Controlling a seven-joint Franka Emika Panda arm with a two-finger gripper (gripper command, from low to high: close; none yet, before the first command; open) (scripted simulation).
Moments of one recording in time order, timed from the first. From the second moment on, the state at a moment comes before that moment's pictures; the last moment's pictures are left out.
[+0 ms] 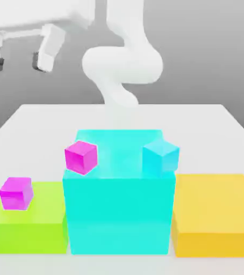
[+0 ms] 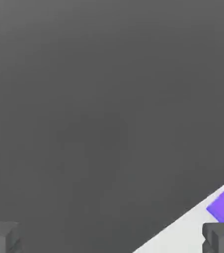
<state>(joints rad) -0.25 -0.16 -0.02 -2.17 -0.06 2.41 1.28</state>
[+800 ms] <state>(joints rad) -0.45 0.63 -0.10 -2.00 0.12 2.62 1.61</state>
